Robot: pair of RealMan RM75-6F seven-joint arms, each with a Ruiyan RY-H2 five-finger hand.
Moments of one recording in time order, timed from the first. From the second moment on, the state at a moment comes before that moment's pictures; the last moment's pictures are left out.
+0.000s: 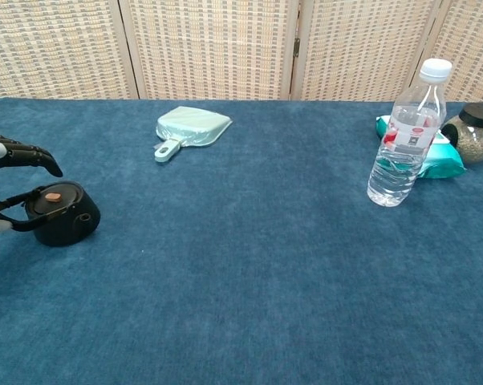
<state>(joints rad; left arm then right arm) -0.48 -1.25 -0.02 -1.48 1.58 1.07 0.21 0.04 -1.11 0.12 -1.55 -1.50 1.61 -0.03</state>
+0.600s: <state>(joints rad) -0.44 -1.23 0.02 -1.52 1.72 1.26 0.14 0.03 -1.11 0.12 -1.54 -1.51 1.62 -0.01</state>
